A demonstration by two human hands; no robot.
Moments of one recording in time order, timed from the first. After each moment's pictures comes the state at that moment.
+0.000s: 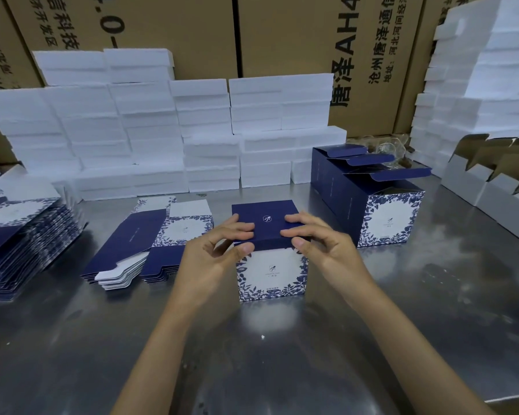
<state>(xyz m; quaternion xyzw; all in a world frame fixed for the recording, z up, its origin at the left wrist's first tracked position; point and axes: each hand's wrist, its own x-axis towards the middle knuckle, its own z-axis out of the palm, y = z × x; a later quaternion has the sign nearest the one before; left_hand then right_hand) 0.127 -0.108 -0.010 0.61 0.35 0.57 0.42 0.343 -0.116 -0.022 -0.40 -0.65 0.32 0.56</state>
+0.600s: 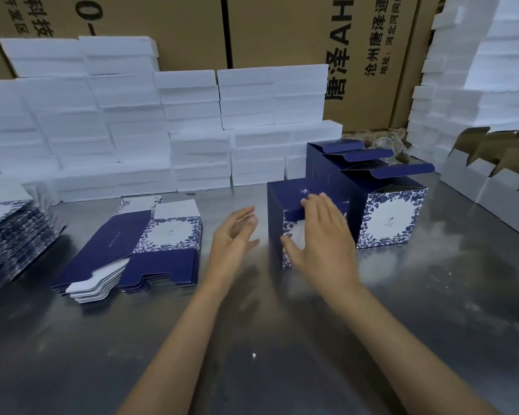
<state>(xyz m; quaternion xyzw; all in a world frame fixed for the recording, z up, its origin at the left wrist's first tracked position) 0.179 -0.033 -0.037 0.54 0.41 0.56 0.48 0.338 -0.074 -0.031 -0.65 -0.67 -0.13 0.33</state>
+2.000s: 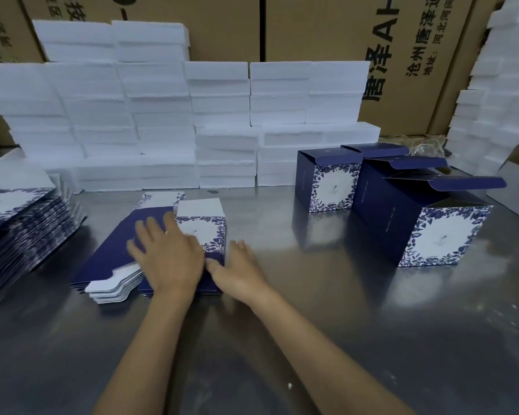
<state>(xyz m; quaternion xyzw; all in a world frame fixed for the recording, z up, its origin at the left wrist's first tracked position) 0.066 -0.006 -0.047 0.54 0.79 0.29 -0.04 0.179 -0.014 -0.059 -0.61 -0.67 0.34 0.25</state>
